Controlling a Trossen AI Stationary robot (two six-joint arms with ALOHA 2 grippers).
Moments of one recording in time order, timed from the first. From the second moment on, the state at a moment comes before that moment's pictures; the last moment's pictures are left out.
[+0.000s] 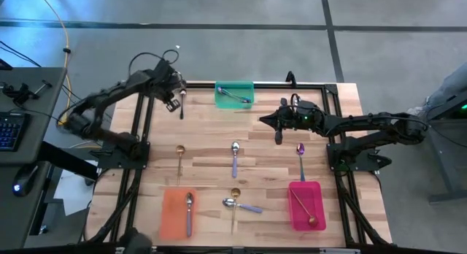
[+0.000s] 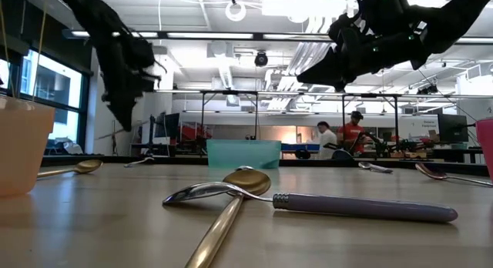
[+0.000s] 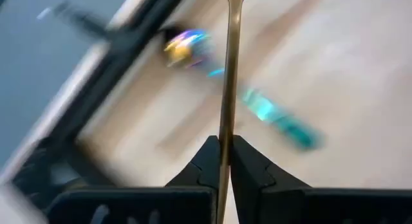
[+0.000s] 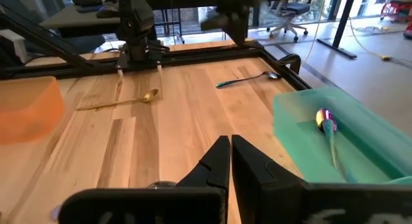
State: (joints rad) left arm 1.00 1.34 0.87 -0.72 -0.04 0.34; right arm -0.32 1.21 0.46 0.52 -0.14 0.00
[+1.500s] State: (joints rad) left arm 0.36 1.29 0.46 0.75 0.34 -0.23; right arm -0.18 1.76 1.09 0.61 -0.06 0.22
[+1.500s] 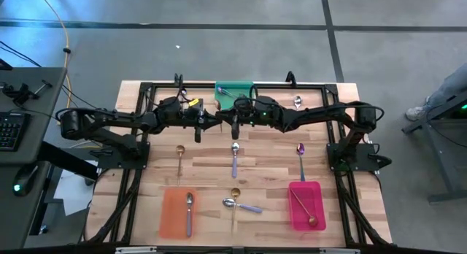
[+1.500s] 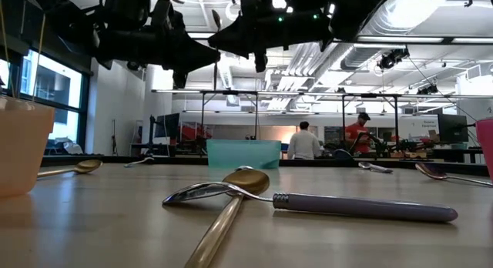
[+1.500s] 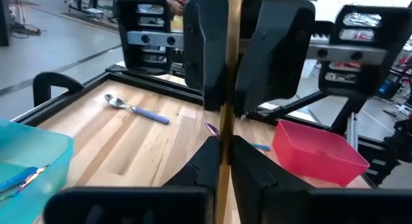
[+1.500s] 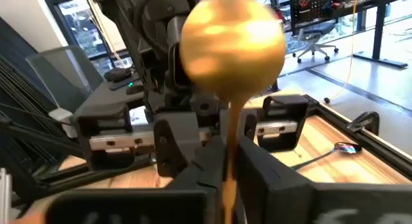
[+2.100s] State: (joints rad) left arm 0.36 1.29 0.41 0.77 0.32 -0.21; right arm -0.04 1.53 1.17 -0.05 0.03 0.31
